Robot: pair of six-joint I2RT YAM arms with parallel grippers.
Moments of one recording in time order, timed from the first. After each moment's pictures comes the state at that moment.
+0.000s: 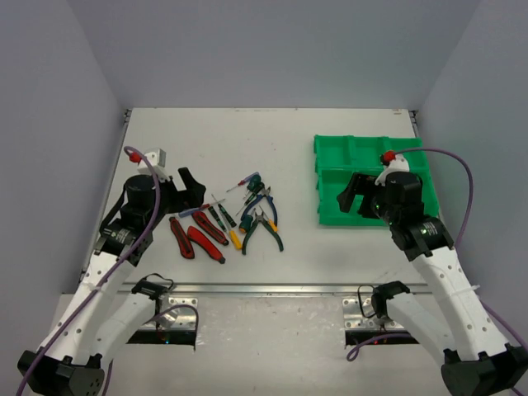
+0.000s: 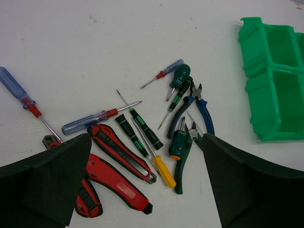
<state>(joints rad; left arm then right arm) -0.23 0.72 0.75 -0.46 -0.04 -0.42 0.26 0.79 0.79 -0.57 0.04 0.38</state>
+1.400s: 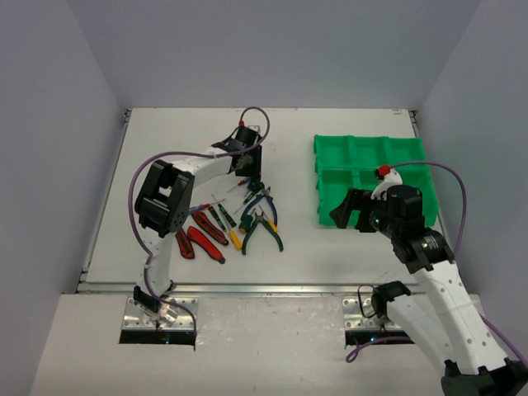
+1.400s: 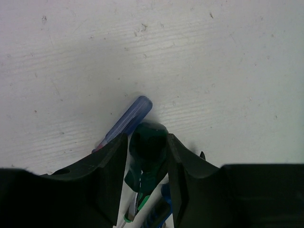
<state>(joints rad) -0.44 2.11 1.54 -0.36 -0.04 -0.38 0.26 0.68 0.69 -0.60 -0.14 0.38</state>
